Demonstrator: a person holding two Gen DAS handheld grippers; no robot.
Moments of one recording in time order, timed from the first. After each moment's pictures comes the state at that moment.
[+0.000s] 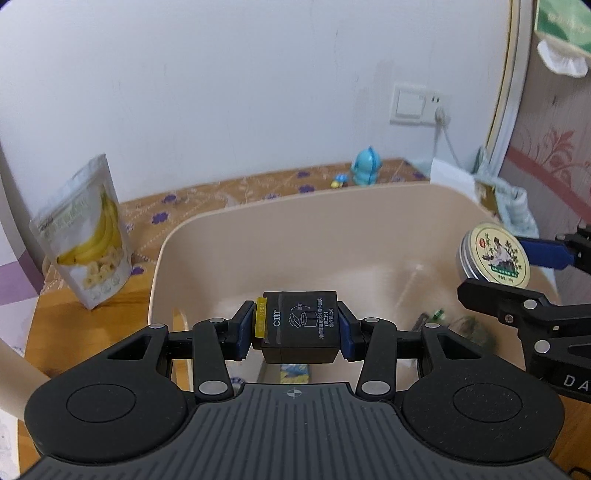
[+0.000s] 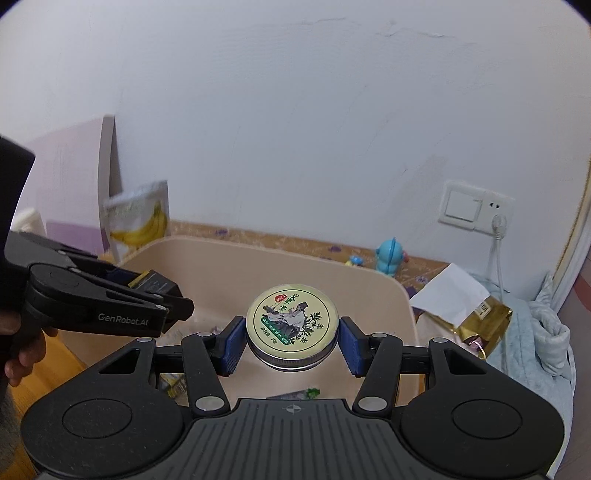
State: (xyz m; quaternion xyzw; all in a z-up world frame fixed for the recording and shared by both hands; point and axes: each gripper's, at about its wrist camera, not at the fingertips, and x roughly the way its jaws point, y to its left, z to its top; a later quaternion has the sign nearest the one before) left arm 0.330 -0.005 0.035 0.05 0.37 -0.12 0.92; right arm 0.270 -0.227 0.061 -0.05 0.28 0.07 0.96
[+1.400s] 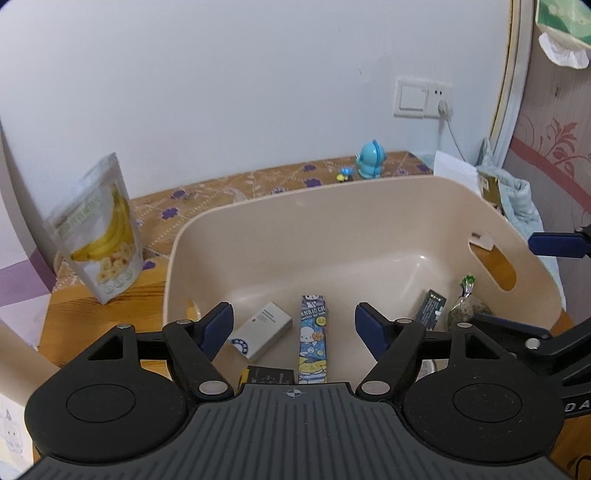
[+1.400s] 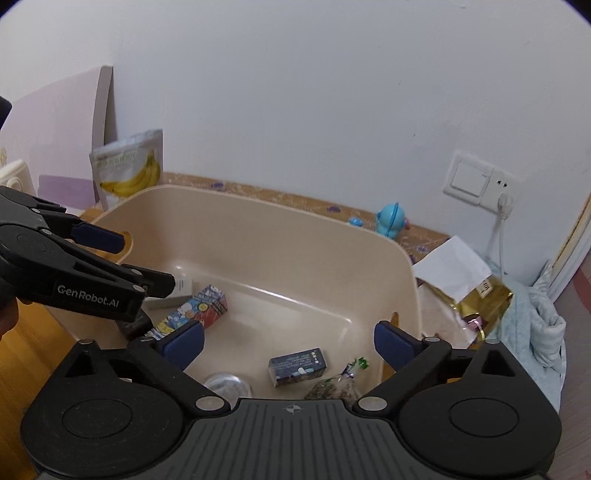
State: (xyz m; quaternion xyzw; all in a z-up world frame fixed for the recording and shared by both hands) left arm 0.316 -0.004 0.050 0.06 0.37 -0.11 0.92; right arm 0.263 -0.219 0.041 -0.07 0.34 0.06 0.94
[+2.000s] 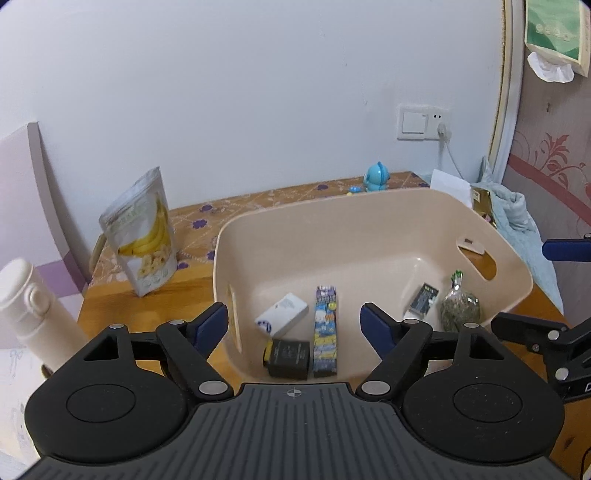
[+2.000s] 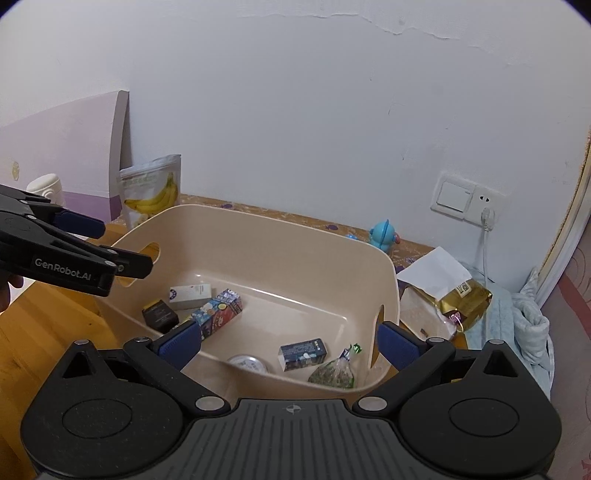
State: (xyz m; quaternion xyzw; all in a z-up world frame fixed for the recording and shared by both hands) left arm 0.253 0.018 0.070 0.06 0.33 -0.09 0.94; right arm 0.204 -0.215 0.061 -0.07 0.31 0.07 0.95
